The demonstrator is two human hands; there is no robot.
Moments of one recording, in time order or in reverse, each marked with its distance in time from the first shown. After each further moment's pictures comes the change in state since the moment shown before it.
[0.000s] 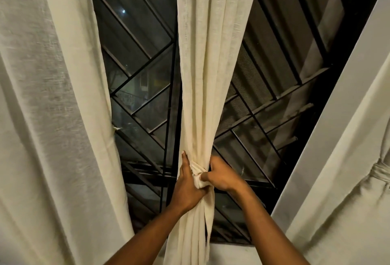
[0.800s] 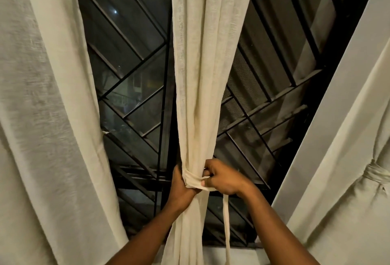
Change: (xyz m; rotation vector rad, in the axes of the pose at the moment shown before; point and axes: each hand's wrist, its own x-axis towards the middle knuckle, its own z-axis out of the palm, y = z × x) left_hand 0.011 -0.003 0.003 -0.269 0.059 -0.144; right_hand -0.002 0.003 -0.024 -0.183 -0.136 -0.020
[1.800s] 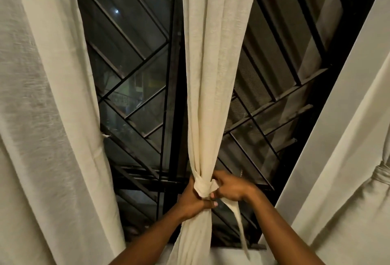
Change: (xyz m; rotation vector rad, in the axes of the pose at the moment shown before) left_hand 0.002 -0.020 0.010 0.002 -0.350 -0.030; right_hand 0.012 0.034 0.006 -0.081 -0.086 0.057
